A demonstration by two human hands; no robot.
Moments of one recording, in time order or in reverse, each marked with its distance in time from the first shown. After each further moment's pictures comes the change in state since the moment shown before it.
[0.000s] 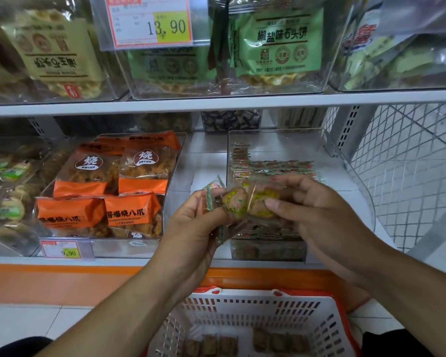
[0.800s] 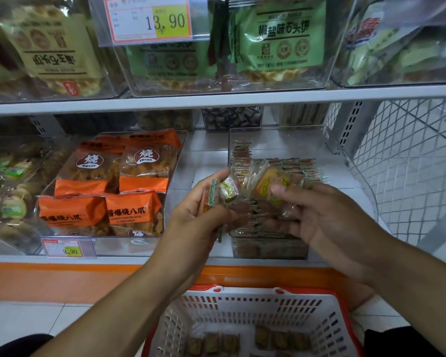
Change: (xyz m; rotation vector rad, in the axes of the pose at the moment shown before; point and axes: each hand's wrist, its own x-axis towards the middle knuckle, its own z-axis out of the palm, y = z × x) left_hand -0.001 0.001 -0.008 0.309 -0.082 0.126; right_hand -0.002 -0.010 0.003 0.233 -0.043 0.137
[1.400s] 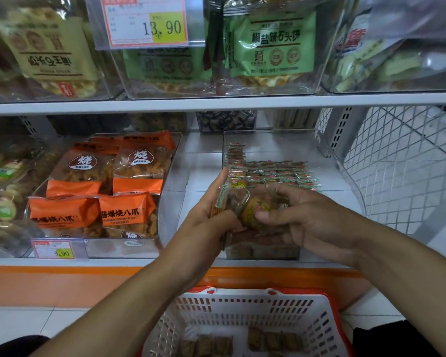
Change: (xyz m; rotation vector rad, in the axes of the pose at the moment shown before) left_hand 0.005 -0.004 0.012 0.025 -0.170 -0.084; right_hand 0.012 -0.003 -0.013 -0.095 -0.180 0.224
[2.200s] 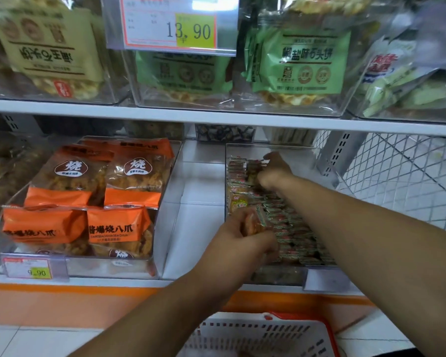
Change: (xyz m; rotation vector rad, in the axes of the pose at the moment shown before) left_hand 0.036 -0.024 0.011 0.105 0.040 -0.143; right_hand 0.202 -0.033 -0.077 -0.984 0.742 -0.023
